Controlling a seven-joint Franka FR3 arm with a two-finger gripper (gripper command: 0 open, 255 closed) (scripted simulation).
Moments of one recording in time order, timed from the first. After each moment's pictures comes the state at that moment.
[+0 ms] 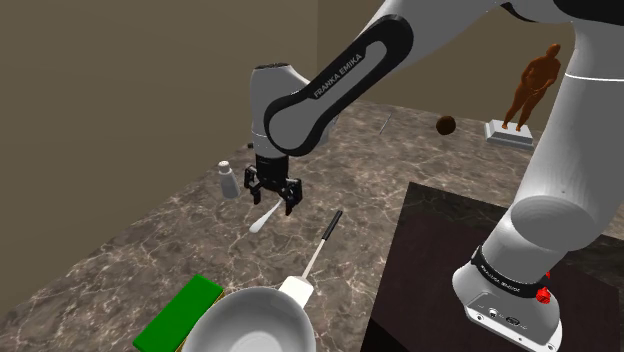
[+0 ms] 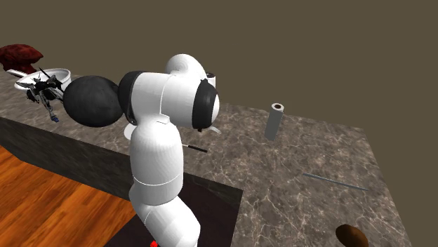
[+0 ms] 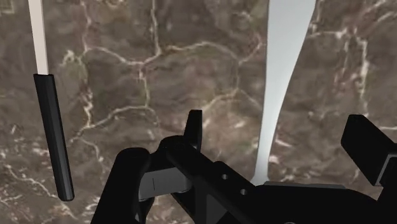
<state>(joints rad) -0.12 0.20 0.59 -2.20 0.05 2.39 1.64</state>
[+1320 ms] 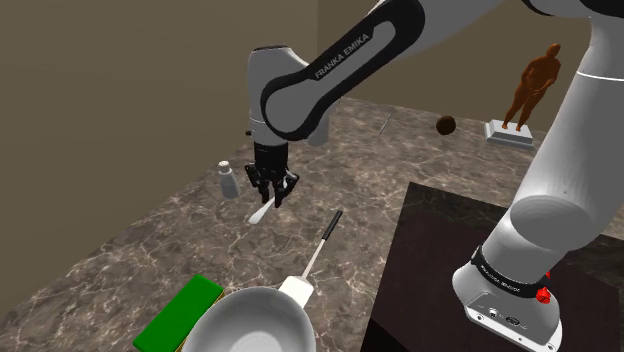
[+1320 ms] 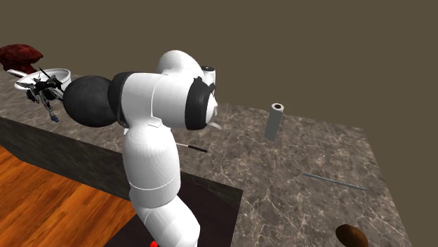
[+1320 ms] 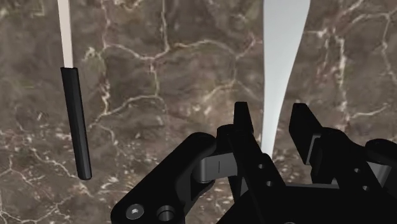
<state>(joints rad) -0.13 0.14 0.60 -2.18 0.09 2.32 1.62</state>
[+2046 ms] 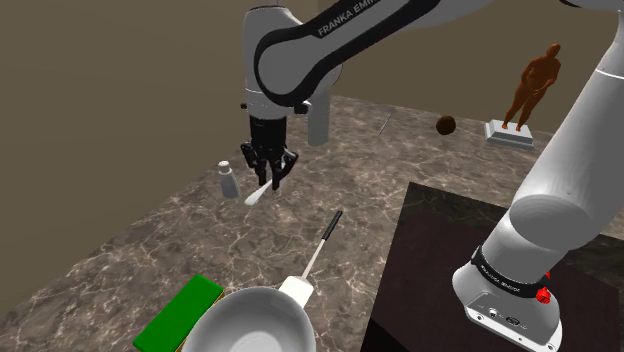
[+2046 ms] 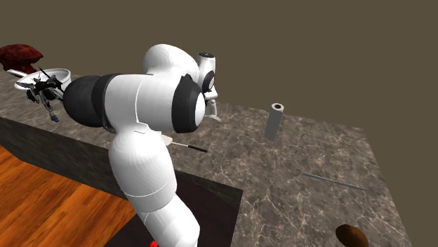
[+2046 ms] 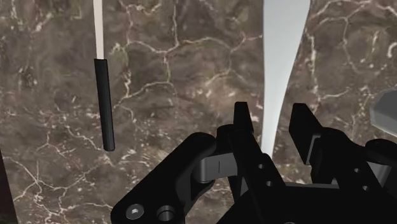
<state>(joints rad) -0.14 0.05 0.60 -2.12 0.14 2.18 1.59</state>
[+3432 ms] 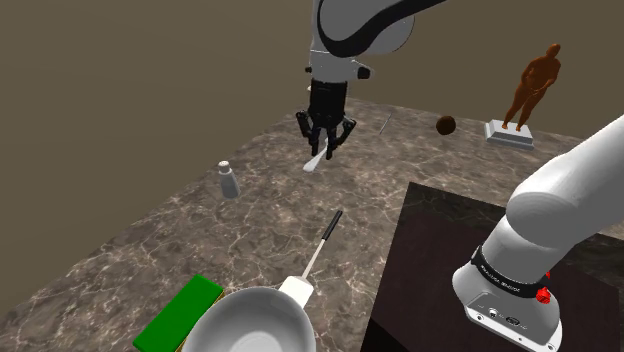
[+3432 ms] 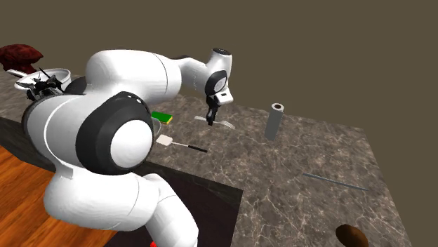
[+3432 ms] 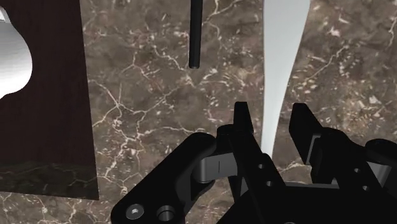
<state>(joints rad) -0.21 -0.34 0.43 -2.33 0.31 1.99 1.29</state>
